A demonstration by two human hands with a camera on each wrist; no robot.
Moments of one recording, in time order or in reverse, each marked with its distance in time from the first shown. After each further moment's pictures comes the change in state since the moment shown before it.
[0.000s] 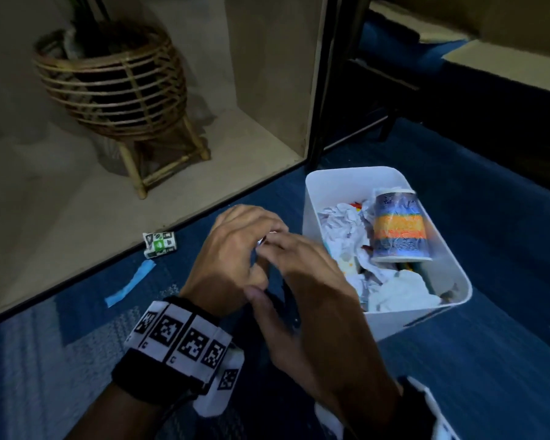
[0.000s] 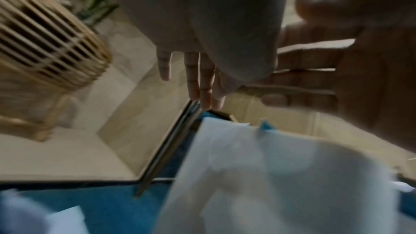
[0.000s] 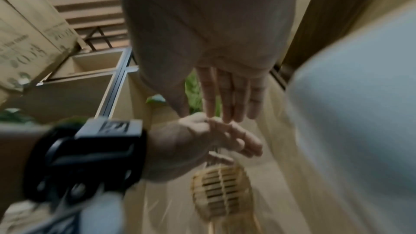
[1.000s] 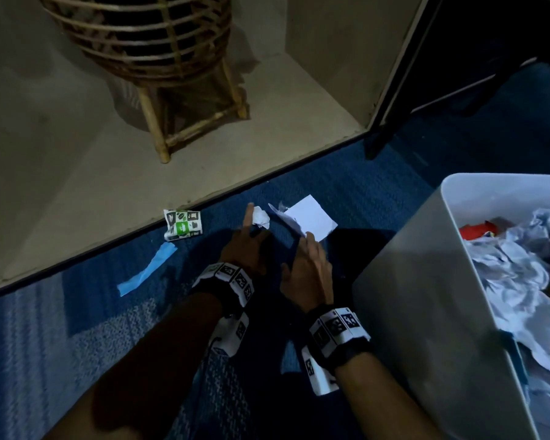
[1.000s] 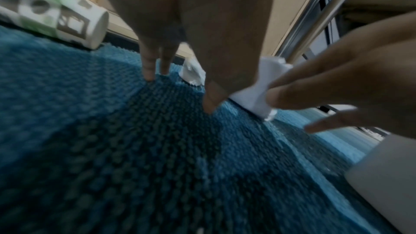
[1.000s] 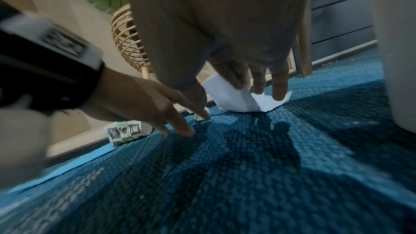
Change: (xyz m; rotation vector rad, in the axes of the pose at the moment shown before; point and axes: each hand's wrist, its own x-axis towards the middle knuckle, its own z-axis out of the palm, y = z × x) left_hand -0.045 -0.268 0.128 0.316 -0.519 -0.683; right_hand 0.046 0.186 0.234 -0.308 -0.502 0.601
